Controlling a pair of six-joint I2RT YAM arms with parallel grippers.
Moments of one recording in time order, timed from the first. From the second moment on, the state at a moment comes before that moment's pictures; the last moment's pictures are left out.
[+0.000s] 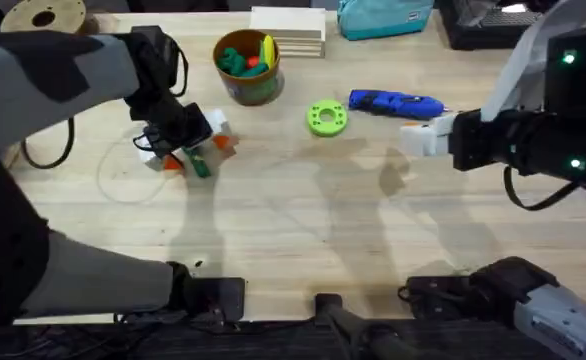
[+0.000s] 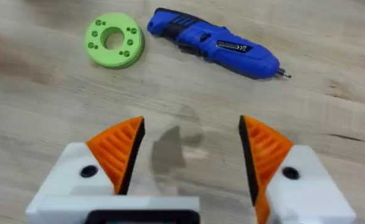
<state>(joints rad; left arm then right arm) 0.04 1.63 0.98 -0.85 0.01 -0.55 0.32 0.84 0.80 -0.81 0.07 0.10</state>
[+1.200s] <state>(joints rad) -0.05 1.53 1.30 -0.58 0.20 -0.54 0.32 0.84 0.80 -0.81 0.07 0.10</state>
